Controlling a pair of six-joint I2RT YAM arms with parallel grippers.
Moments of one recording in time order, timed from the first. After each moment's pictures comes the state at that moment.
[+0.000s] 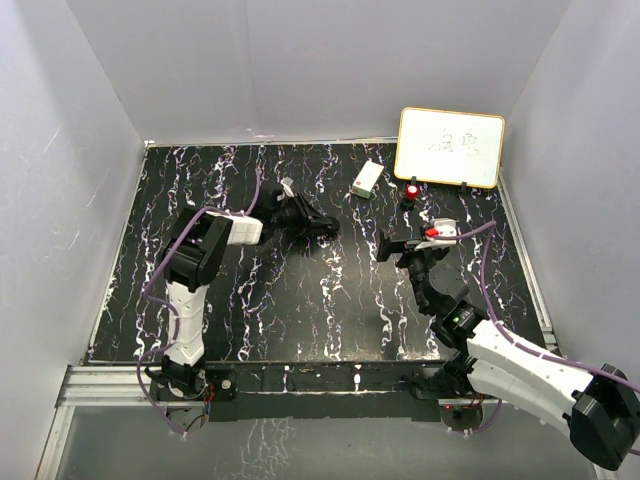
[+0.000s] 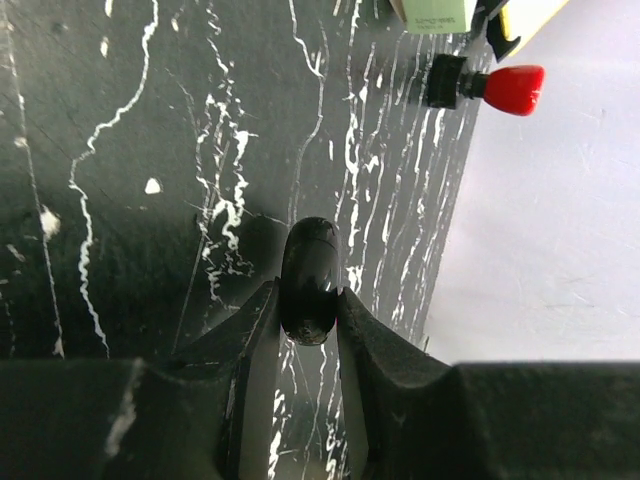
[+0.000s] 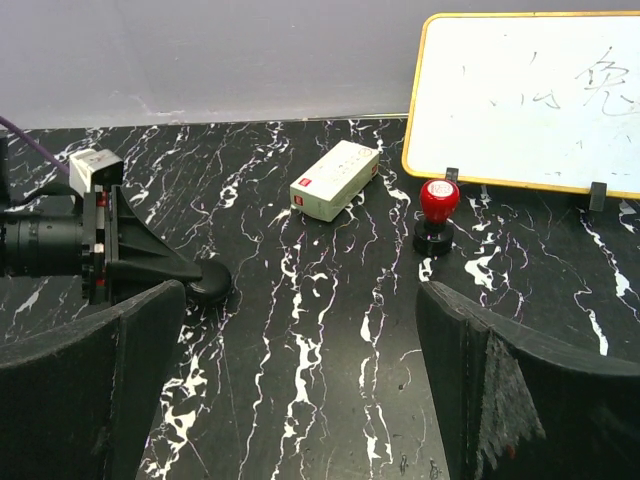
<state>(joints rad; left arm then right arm) -0.42 2.14 1.18 0.38 0.55 -1.07 0.72 0.77 0.31 0.55 0.60 0.07</state>
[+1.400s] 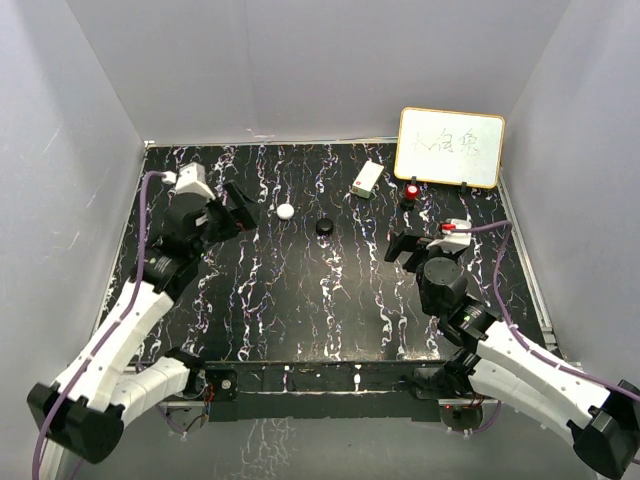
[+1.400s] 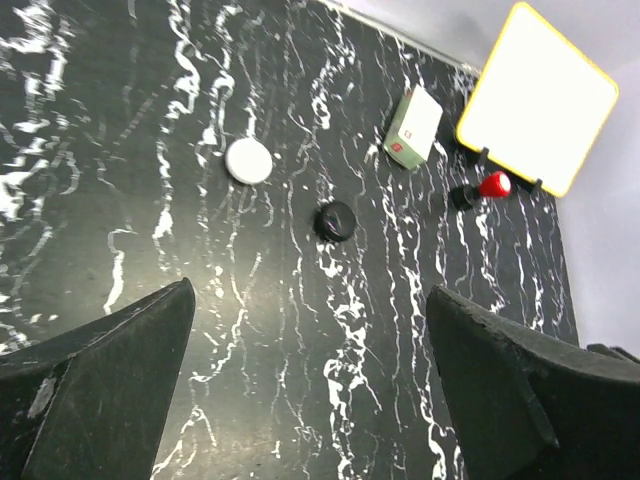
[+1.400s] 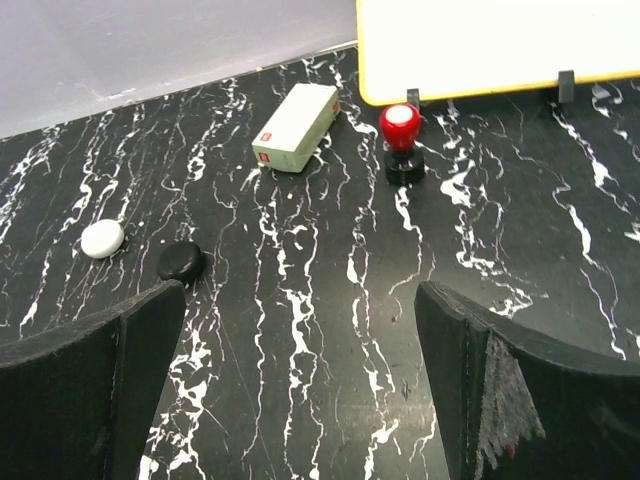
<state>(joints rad) -0.42 0.98 0.95 -0.37 -0.12 -0.63 0.72 0.70 0.41 0.15 0.73 0.36</state>
